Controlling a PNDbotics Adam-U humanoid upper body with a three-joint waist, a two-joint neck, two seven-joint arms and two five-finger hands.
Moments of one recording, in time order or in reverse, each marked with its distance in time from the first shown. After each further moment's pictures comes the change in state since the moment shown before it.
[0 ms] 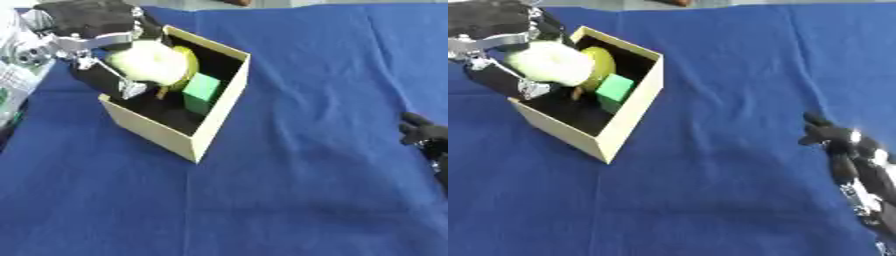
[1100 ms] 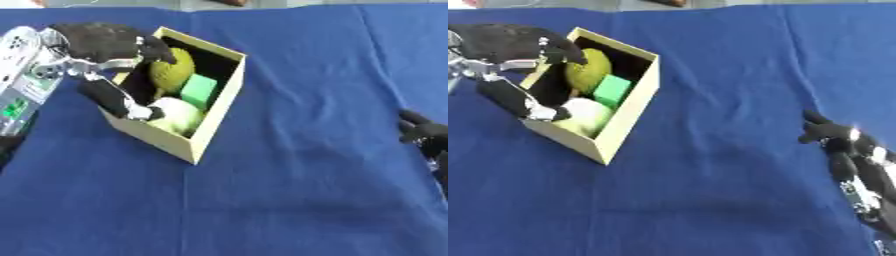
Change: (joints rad) left arm 0.000 -0.045 0.014 0.093 -0.197 -0.080 0.031; right arm 0.001 -0.007 0.000 0.000 -0.010 0.002 -0.005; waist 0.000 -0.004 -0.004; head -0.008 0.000
